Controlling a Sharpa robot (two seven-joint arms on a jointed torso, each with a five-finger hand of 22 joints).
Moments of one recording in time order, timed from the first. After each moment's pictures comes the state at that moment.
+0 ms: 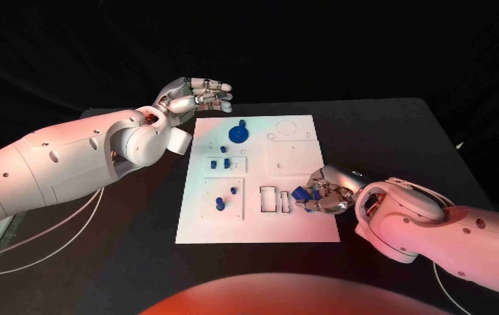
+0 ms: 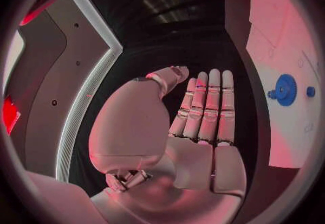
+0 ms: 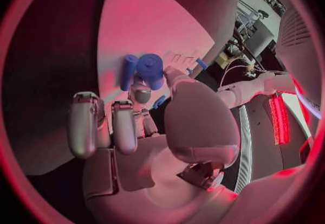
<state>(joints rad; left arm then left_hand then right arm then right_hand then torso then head) 1.15 -0.86 0.00 1.40 -0.13 -0.07 0.39 1.36 -0.18 0.54 0.01 0.36 0.85 0.22 0.25 0.30 1.06 0.17 0.22 0.08 0.92 0.12 0.51 0.27 0.17 0.76 0.23 0.48 0.45 1.02 -0.96 -0.14 1.83 -1.40 -0.35 -0.47 1.14 -0.17 0.19 0.29 0.22 0.82 0.12 0.51 0.55 1.21 0.04 1.08 1.03 1.47 -0.03 1.46 1.30 0.05 1.47 0.08 1.35 1.31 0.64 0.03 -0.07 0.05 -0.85</state>
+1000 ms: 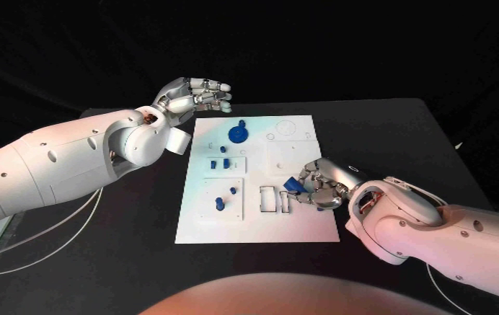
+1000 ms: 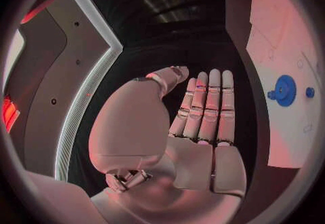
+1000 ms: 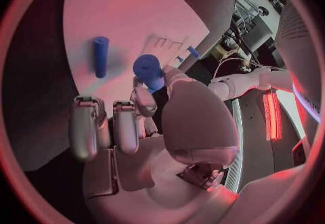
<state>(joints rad) 1.15 -0.86 0.00 1.40 -0.13 -0.07 0.38 1.36 -0.18 0.54 0.01 0.36 0.85 0.22 0.25 0.30 1.06 0.17 0.22 0.08 0.92 0.12 0.51 0.28 0.17 0.76 0.23 0.48 0.45 1.03 -0.94 -0.14 1.88 -1.42 -0.48 -0.47 1.23 -0.11 0.21 0.29 0.30 0.86 0.10 0.55 0.56 1.31 0.01 1.19 1.17 1.47 -0.05 1.48 1.31 0.04 1.47 0.06 1.42 1.31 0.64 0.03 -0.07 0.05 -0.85</state>
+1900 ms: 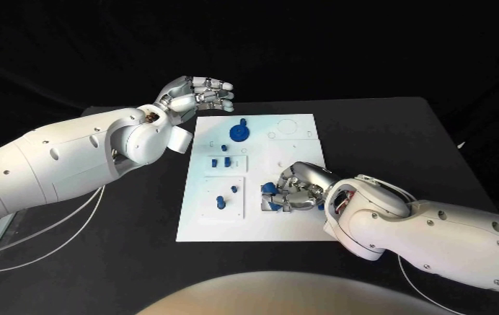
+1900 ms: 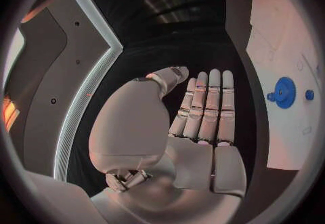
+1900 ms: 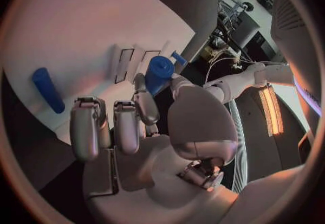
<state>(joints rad) 1.15 -0.86 0.00 1.40 -0.13 -0.06 0.38 1.35 -0.18 0.54 0.01 0.36 0.85 0.22 0.25 0.30 1.06 0.17 0.22 0.08 0.92 0.12 0.51 0.28 0.17 0.75 0.23 0.48 0.44 1.03 -0.81 -0.14 1.83 -1.33 -0.40 -0.46 1.06 -0.07 0.15 0.29 0.31 0.91 0.08 0.57 0.59 1.37 0.00 1.25 1.24 1.46 -0.06 1.48 1.31 0.04 1.47 0.05 1.43 1.31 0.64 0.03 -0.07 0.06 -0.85</state>
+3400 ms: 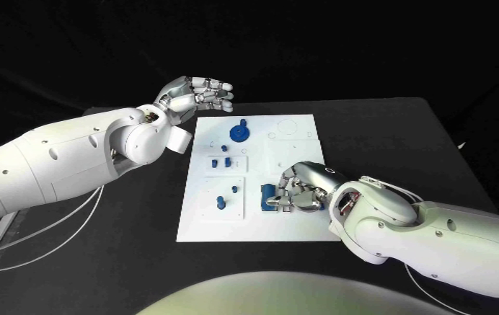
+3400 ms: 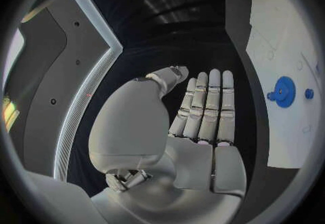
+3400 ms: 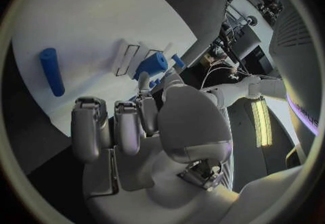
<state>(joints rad) 1.15 -0.87 0.00 1.41 -0.13 -0.06 0.38 1.35 -0.18 0.54 0.01 0.36 0.85 0.22 0.25 0.29 1.05 0.17 0.22 0.08 0.92 0.12 0.51 0.28 0.17 0.75 0.23 0.48 0.44 1.02 -0.84 -0.14 1.85 -1.47 -0.39 -0.43 1.23 -0.01 -0.08 0.29 0.14 0.93 0.05 0.62 0.64 1.43 -0.02 1.33 1.31 1.46 -0.07 1.51 1.31 0.04 1.47 0.04 1.44 1.31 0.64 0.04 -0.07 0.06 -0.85</state>
